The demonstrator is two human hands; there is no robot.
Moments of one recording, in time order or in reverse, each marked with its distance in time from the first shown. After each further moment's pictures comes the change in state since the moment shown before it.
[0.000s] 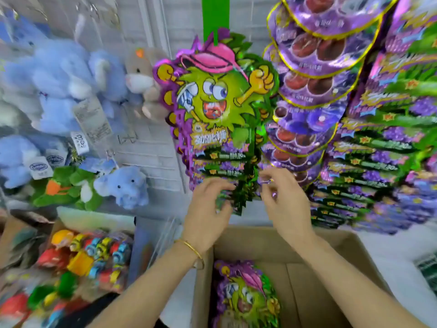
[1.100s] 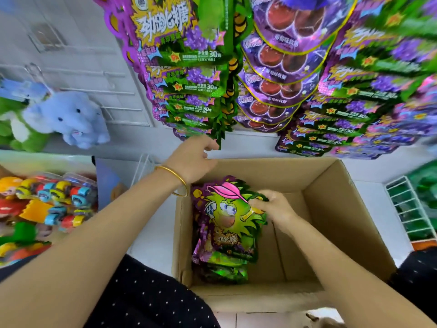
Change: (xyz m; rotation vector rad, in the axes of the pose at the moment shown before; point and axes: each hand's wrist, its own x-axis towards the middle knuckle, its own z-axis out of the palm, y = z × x) left_hand 0.006 -0.041 0.045 0.083 -0.550 -0.280; right_hand -0.139 0.138 0.063 0.544 -0.503 0.962
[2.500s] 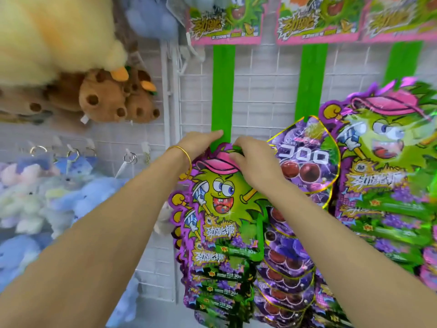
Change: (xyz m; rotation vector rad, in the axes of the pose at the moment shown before) left_hand 0.051 0.201 -0.324 -0.435 0.585 0.108; right_hand -0.101 -0.504 0.003 -0.811 0.611 -1.198
